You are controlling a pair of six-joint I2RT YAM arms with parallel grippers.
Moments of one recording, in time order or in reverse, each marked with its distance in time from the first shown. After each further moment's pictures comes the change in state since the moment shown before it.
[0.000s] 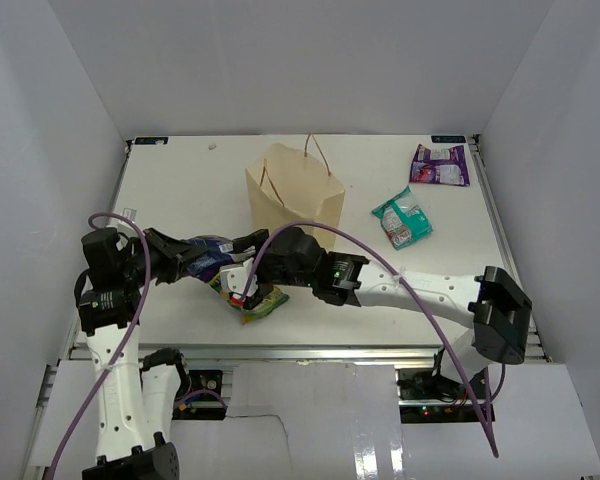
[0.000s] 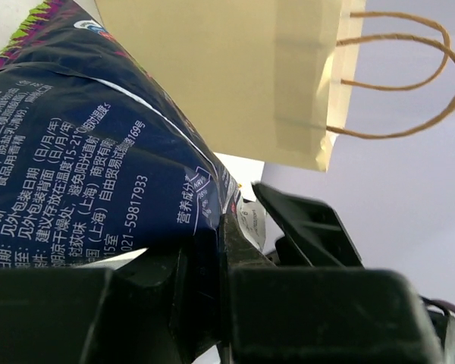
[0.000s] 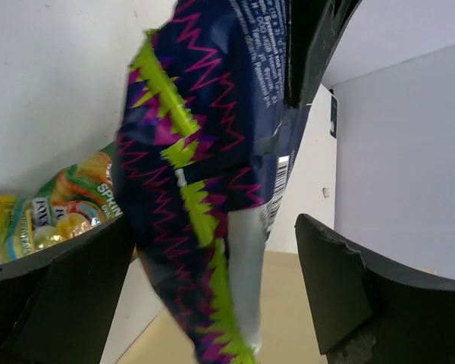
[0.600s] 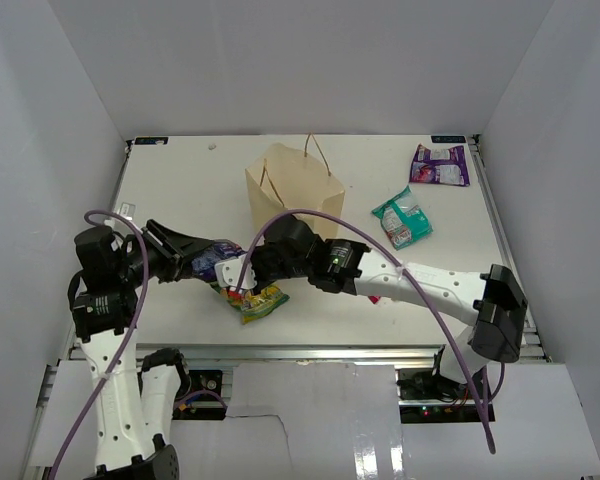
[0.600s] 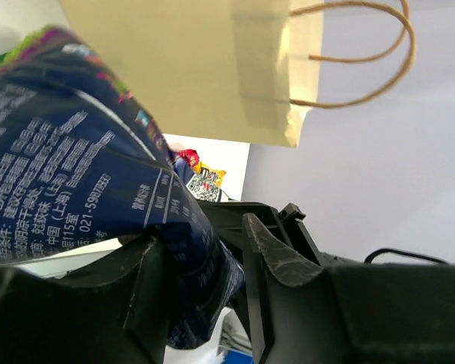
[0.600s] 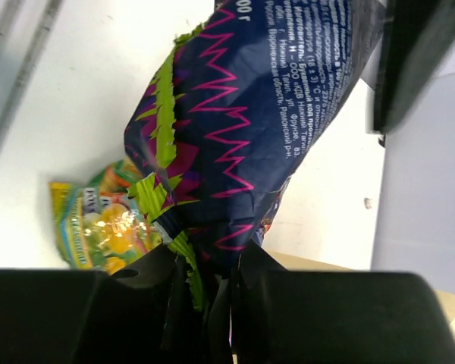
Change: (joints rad) left arm -0.003 -0.020 0.060 -0.036 0.053 -0.008; right arm -0.010 0.062 0.194 -0.257 -0.080 0.030
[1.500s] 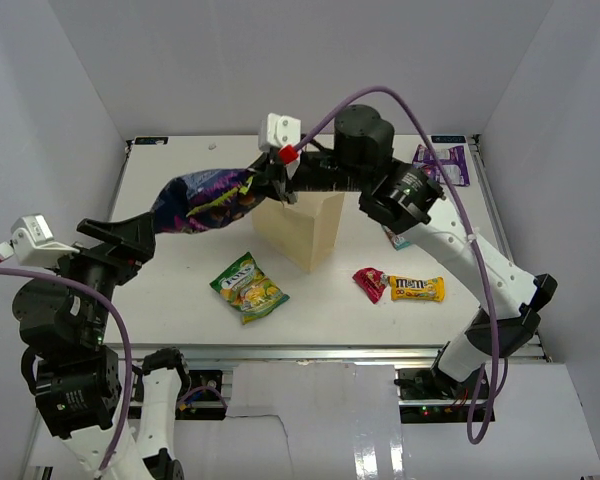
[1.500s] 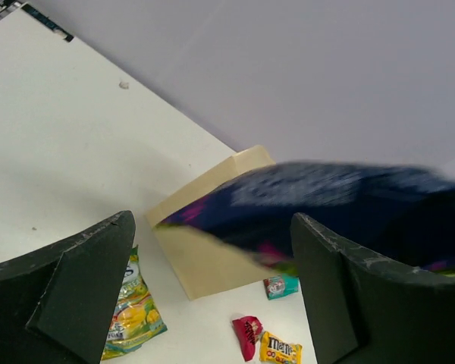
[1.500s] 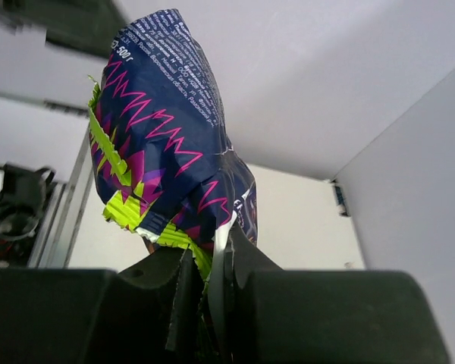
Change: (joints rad) left arm -0.005 -0.116 0.507 -0.105 -0.565 0.195; right arm -0.228 -0.012 0.602 -0.205 -0.370 0.488
